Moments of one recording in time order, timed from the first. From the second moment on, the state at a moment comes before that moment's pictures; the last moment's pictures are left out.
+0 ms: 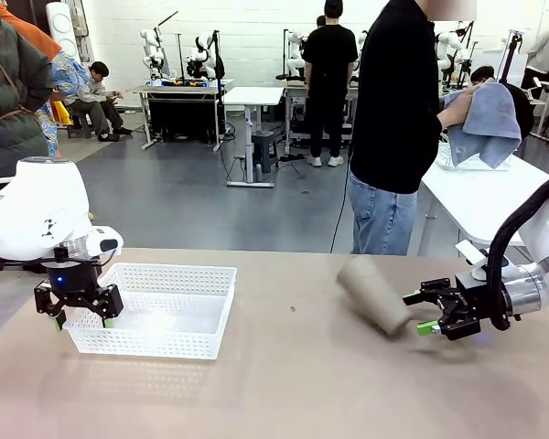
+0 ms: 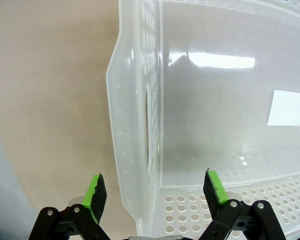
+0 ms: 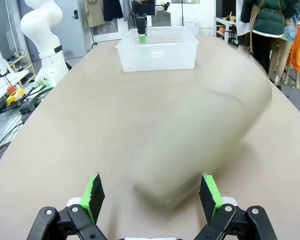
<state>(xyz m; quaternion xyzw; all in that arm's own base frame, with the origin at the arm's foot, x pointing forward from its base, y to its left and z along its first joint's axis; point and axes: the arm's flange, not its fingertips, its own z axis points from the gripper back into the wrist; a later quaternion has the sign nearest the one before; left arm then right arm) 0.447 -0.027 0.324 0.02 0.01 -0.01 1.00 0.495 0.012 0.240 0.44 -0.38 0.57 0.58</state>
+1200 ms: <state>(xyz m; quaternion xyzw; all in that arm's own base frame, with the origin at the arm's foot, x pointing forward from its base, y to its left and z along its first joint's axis) 0.447 -0.026 0.324 0.02 0.01 -0.01 1.00 0.495 0.012 0.239 0.44 -0.38 0.57 0.59</state>
